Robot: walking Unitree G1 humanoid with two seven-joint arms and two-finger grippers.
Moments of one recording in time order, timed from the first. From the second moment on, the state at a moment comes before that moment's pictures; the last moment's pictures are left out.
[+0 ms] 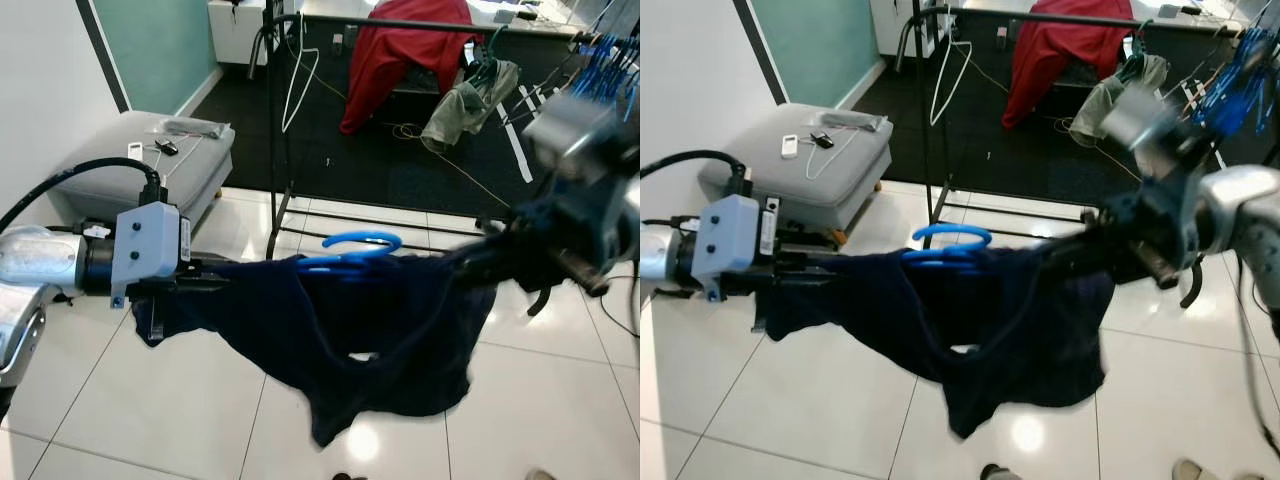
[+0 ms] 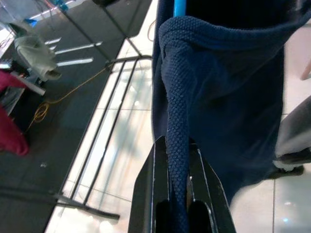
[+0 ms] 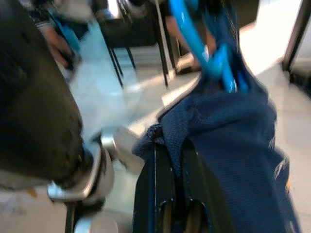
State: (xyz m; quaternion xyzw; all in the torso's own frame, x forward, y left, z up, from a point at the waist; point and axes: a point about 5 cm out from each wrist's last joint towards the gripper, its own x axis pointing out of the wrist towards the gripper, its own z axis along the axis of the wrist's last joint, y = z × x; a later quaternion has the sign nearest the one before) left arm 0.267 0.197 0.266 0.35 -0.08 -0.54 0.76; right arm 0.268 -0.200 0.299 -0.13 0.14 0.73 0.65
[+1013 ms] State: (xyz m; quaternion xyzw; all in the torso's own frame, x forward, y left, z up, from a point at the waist) left arm 0.256 0.166 0.256 0.36 -0.10 -0.63 0.68; right arm 0.268 -0.189 0.268 -0.07 0.18 0.76 0.62
